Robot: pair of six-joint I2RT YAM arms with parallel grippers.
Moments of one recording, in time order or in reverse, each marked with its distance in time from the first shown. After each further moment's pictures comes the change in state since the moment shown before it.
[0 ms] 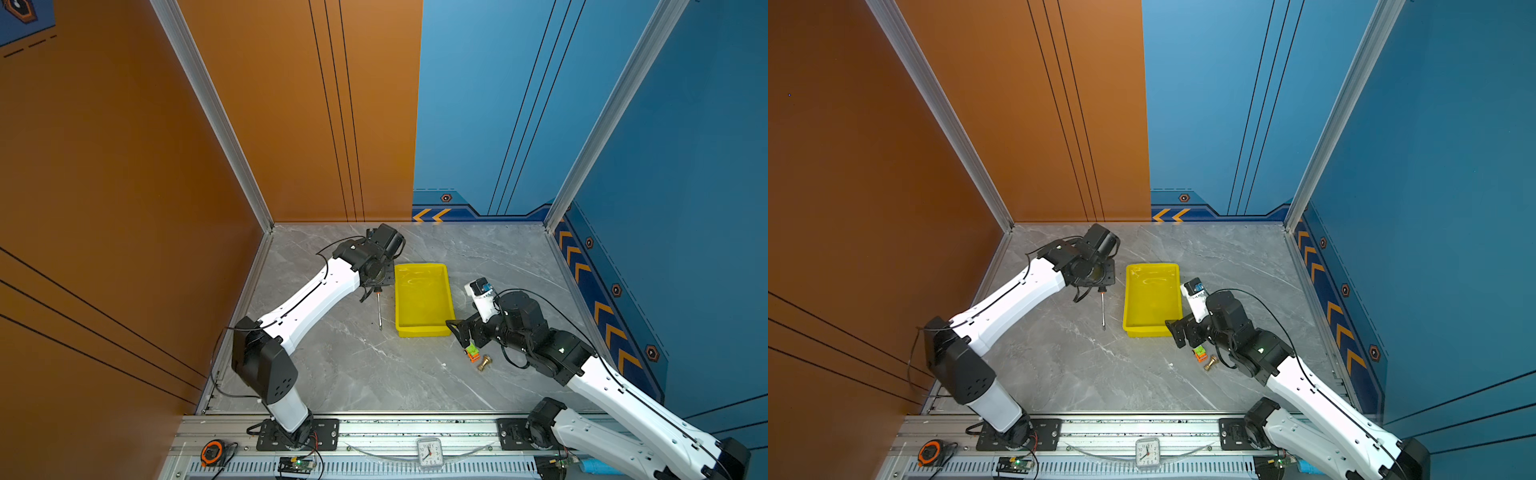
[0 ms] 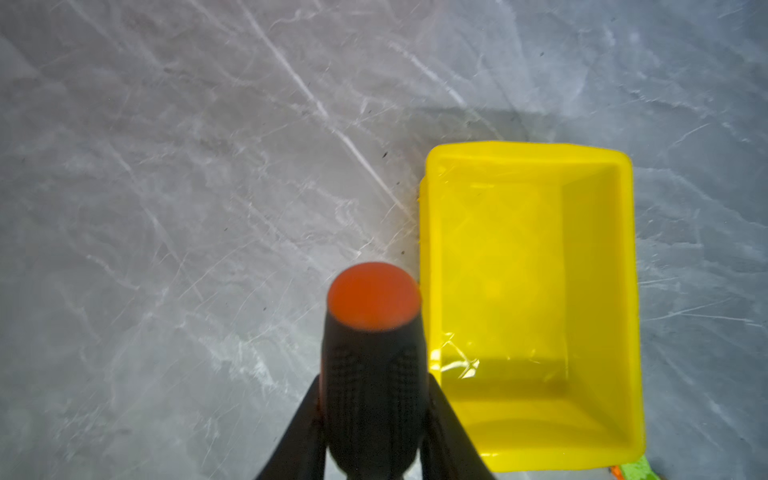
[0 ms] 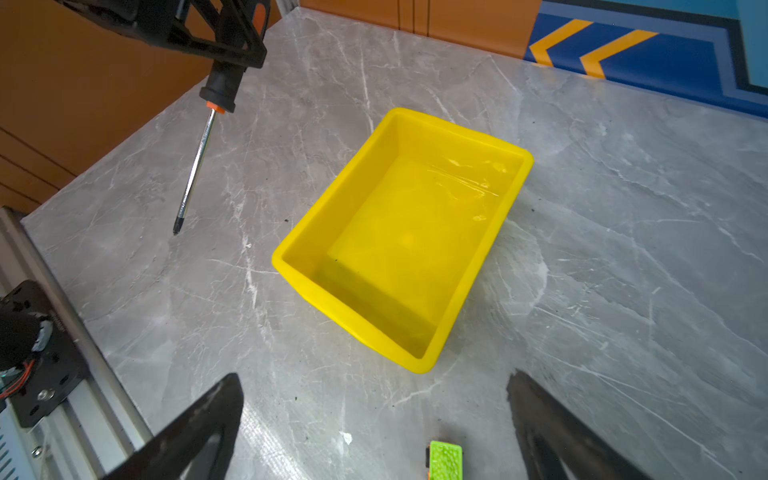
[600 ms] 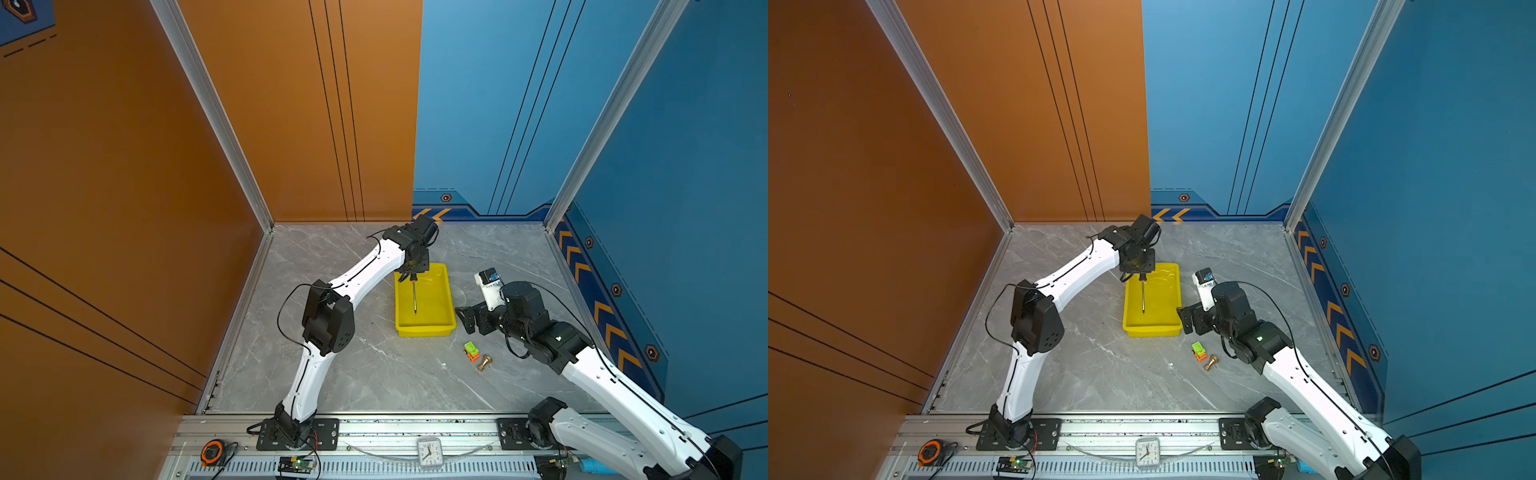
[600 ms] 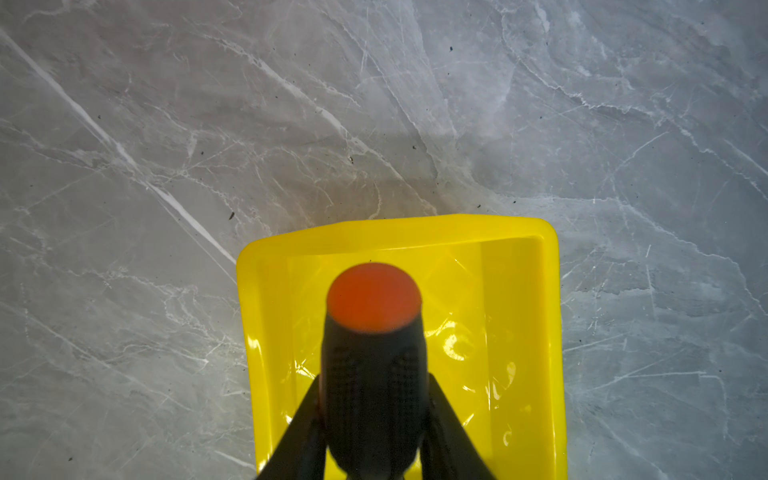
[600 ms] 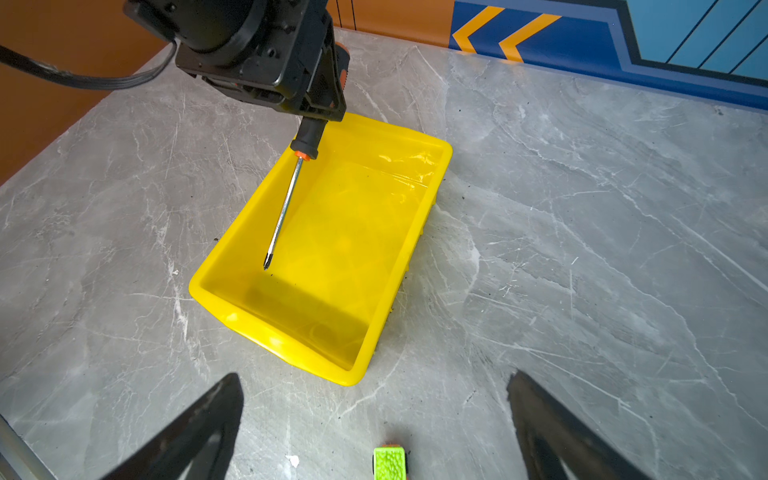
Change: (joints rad) left arm -0.031 0.461 0.409 -0.003 0.110 -0.019; right arm -0.080 0.056 0.020 0.000 0.050 -0.008
